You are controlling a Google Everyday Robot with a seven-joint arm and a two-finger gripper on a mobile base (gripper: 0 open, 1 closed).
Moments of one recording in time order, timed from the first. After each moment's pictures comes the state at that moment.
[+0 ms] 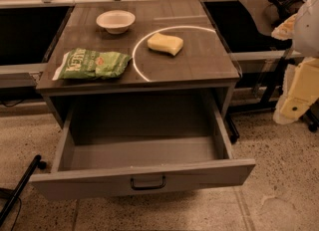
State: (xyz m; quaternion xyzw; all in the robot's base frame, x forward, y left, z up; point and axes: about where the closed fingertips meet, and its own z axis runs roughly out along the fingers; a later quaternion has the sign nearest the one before) arm 0.438 -0.216 0.978 -0.60 0.78 -0.04 0.16
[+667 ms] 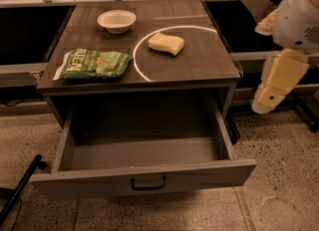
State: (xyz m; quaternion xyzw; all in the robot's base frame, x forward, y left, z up) arm 0.460 -0.191 0.979 -0.60 0.78 -0.02 0.19
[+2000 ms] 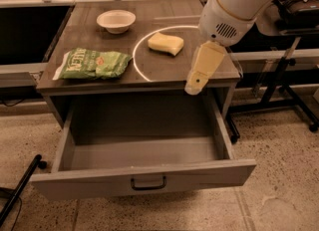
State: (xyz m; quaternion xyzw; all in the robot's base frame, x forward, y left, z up) arm 0.537 -0.093 0.947 -0.61 0.77 0.03 0.21
